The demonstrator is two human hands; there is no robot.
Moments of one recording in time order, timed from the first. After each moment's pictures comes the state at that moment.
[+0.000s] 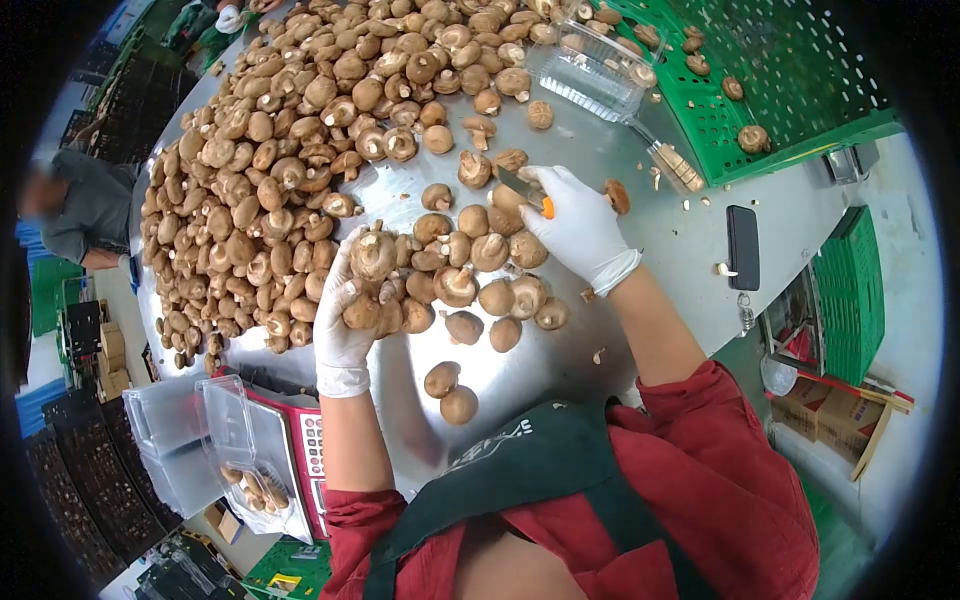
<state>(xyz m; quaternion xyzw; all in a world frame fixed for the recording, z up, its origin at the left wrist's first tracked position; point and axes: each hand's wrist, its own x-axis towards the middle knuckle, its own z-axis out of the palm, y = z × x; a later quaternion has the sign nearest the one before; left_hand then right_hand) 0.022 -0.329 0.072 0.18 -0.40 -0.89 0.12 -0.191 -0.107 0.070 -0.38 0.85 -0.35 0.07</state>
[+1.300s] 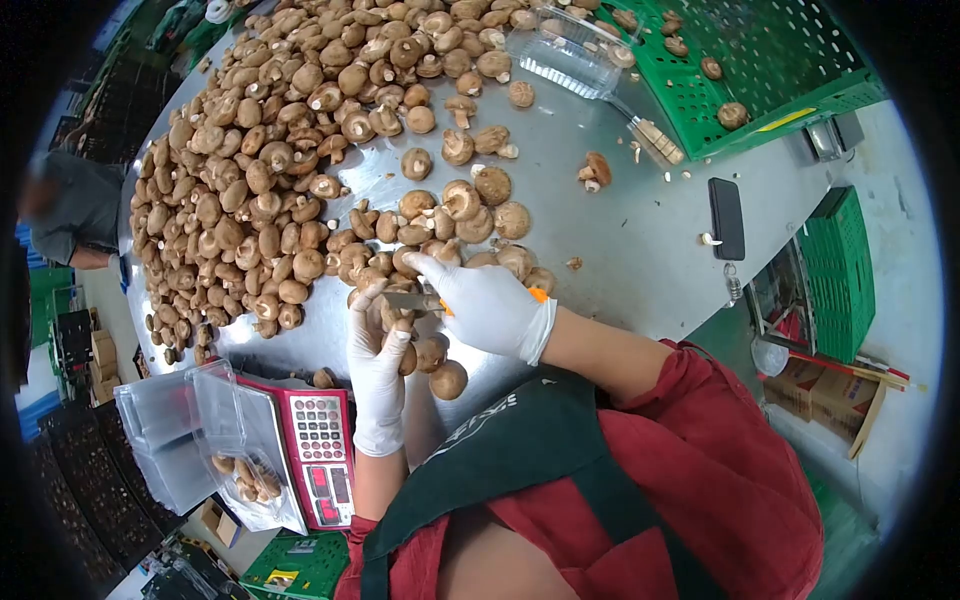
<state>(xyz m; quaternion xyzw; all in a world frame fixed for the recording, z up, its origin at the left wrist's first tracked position) 0.073 -0.233 0.102 0.30 -0.46 -0.81 0.17 -0.073 -0.123 0.084 -0.49 0.77 -0.31 0.25</state>
